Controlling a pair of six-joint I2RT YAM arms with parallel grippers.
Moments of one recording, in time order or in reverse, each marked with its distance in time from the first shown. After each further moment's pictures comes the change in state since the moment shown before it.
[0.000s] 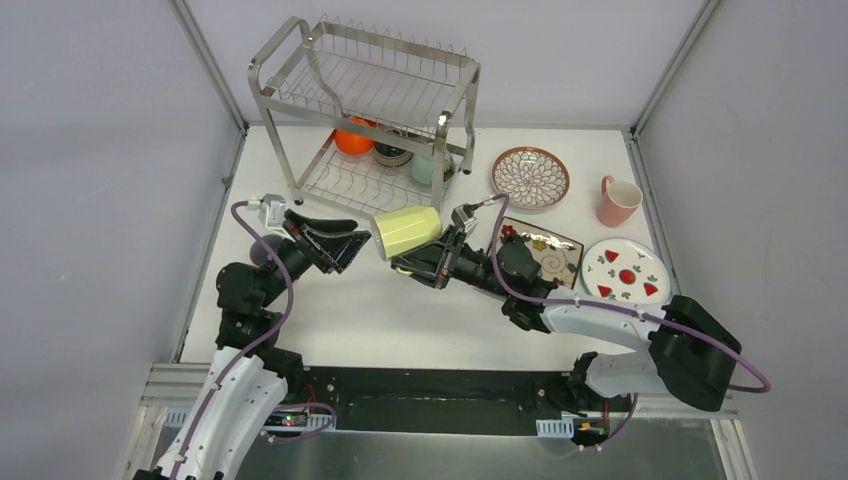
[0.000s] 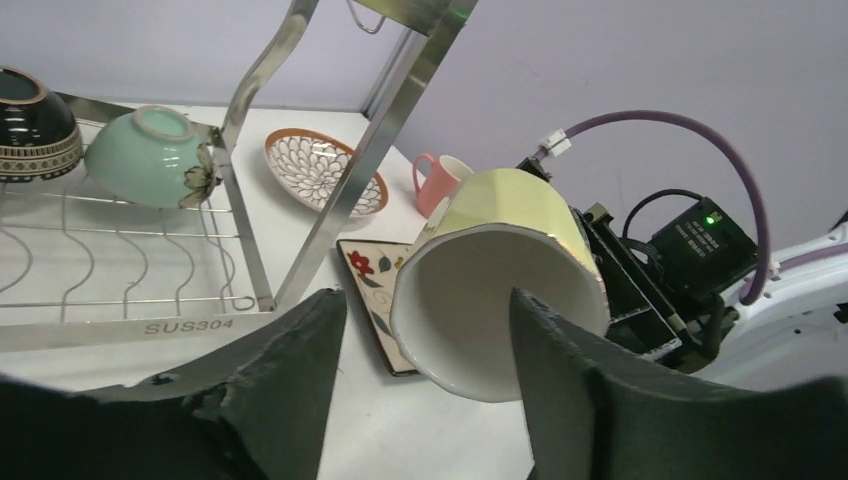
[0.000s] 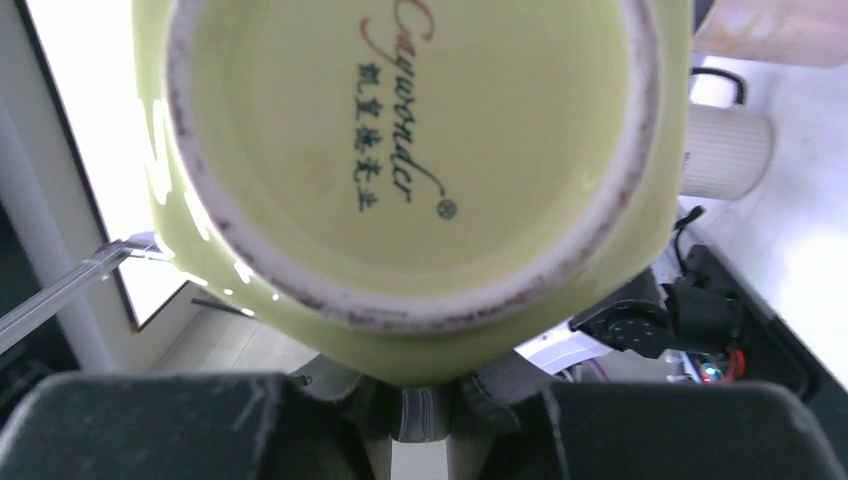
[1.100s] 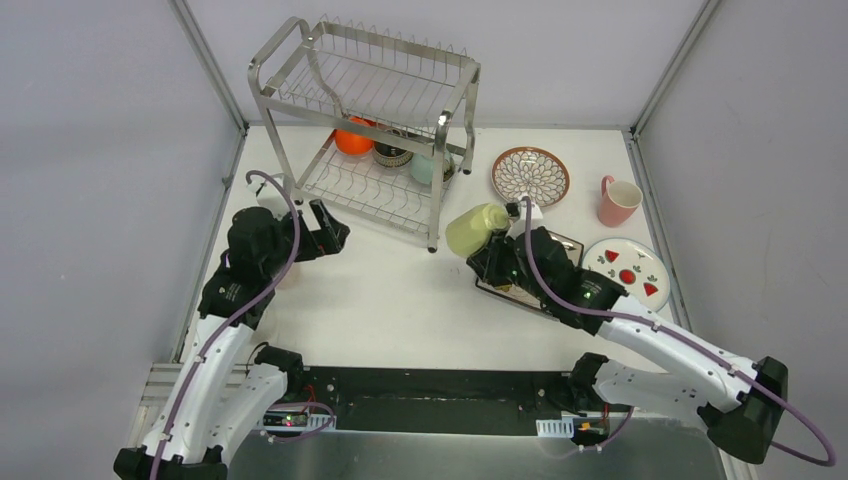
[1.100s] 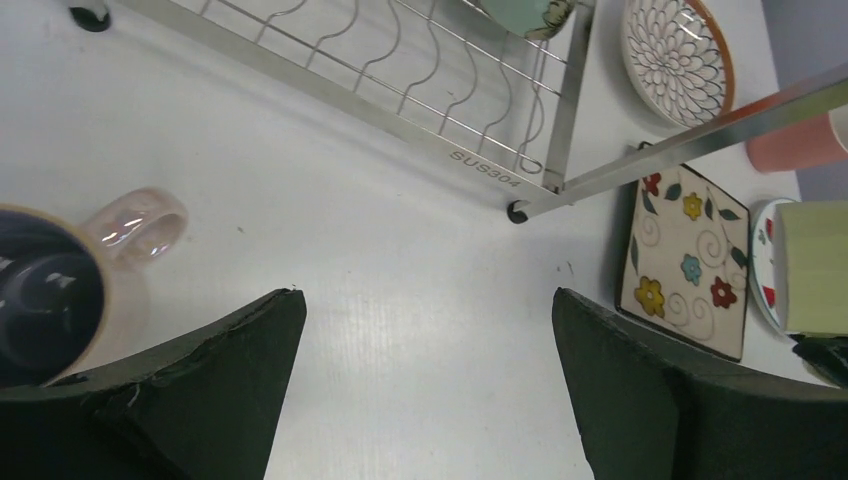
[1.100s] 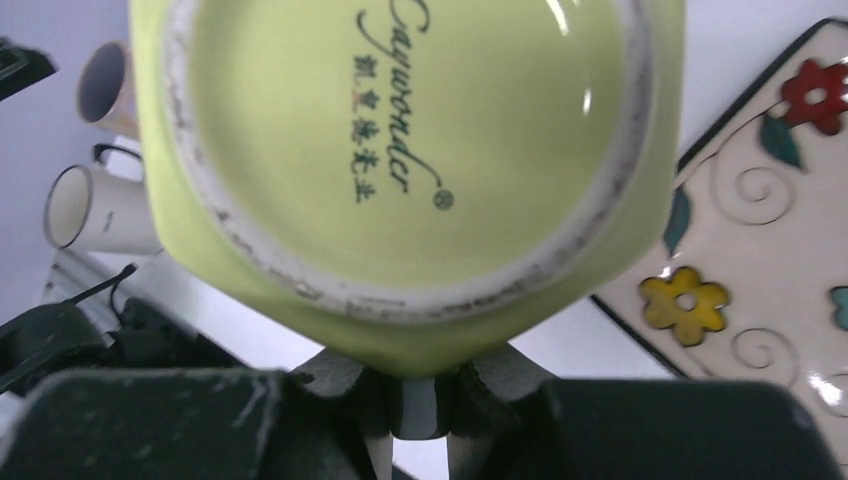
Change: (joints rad) left arm 0.000 0.226 0.385 -0.881 -0.432 0.304; right arm -0.056 -0.389 0.169 -1.234 0.507 -0.919
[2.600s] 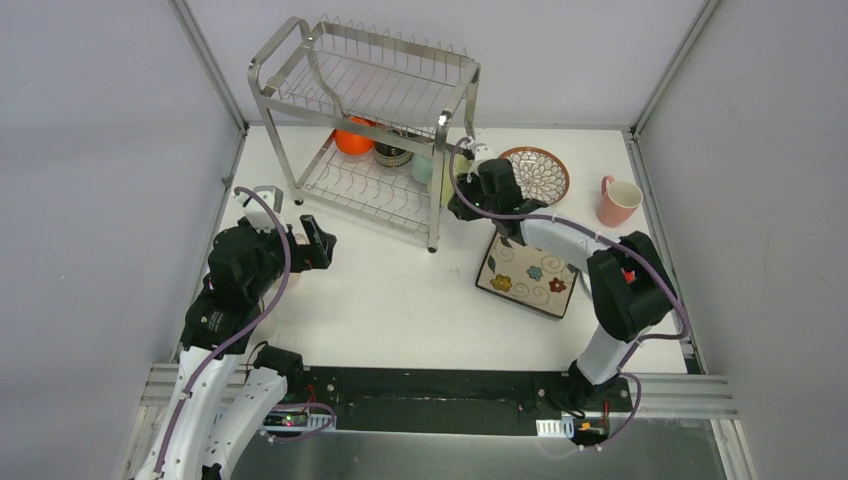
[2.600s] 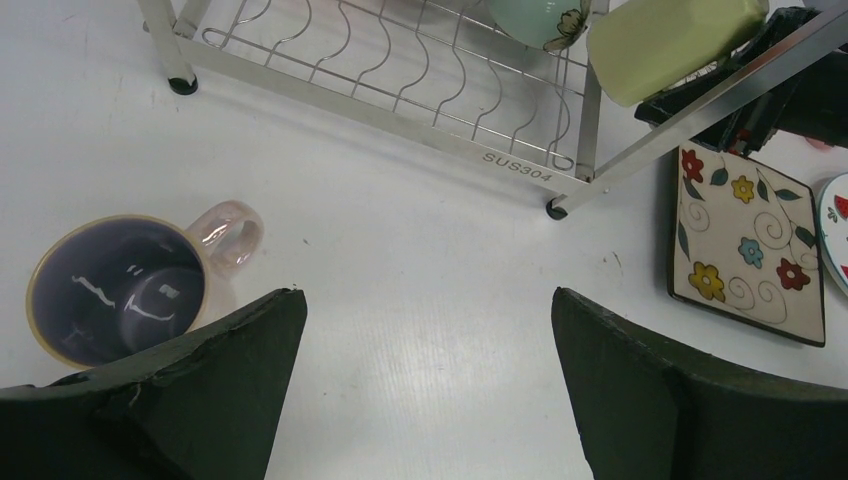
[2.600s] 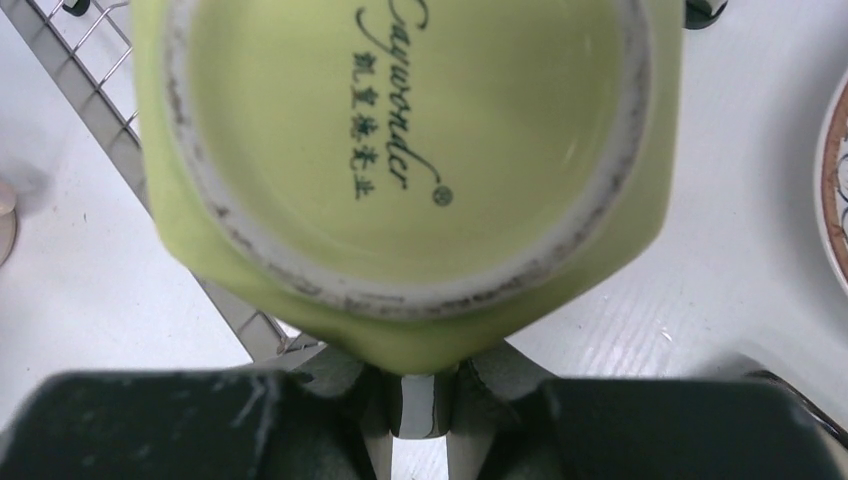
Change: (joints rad) left arm -0.014 -0.148 0.029 -0.109 -0.093 0.171; right arm -0.373 0.783 0.318 0.390 -0.297 -0.370
